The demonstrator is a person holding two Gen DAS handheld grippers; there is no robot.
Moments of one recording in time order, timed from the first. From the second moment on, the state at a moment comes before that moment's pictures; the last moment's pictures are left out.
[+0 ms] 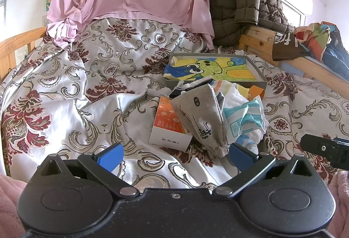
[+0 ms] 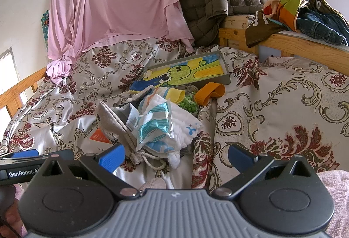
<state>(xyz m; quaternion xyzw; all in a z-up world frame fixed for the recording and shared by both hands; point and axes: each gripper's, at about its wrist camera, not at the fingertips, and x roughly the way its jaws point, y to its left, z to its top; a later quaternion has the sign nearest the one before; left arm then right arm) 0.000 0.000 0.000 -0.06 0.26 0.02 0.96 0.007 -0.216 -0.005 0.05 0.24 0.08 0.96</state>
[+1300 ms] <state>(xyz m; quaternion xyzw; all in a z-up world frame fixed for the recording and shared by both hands) 0.009 0.005 0.015 -0.07 0.25 -0.01 0.97 0.029 -0.225 0.008 0.07 0.23 0.10 0.97</state>
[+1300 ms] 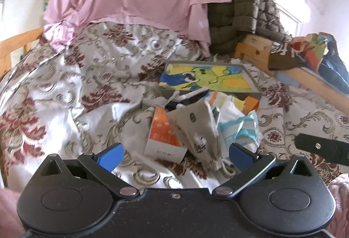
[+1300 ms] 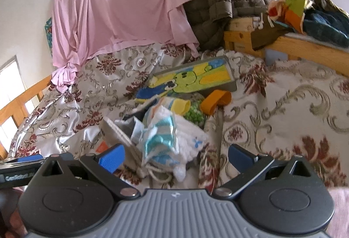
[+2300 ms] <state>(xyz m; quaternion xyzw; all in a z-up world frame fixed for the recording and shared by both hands) 0.148 0.027 -0.027 -0.15 0.34 -0.12 0.92 0.132 -0.166 -0.039 -0.11 0.23 0.20 0.95</state>
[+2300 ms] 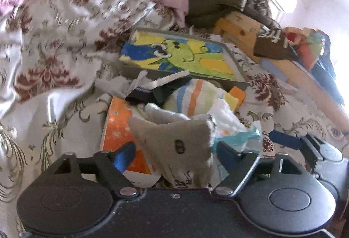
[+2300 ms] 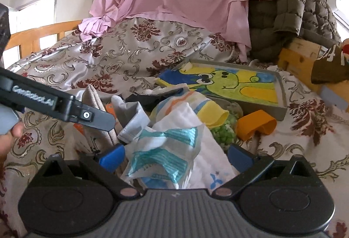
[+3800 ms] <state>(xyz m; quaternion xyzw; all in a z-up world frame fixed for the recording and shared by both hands) 0.123 0.045 0.054 -0.25 0.20 -0.12 0.94 0.139 -0.213 0.004 -0.04 0.11 0.14 0.98</state>
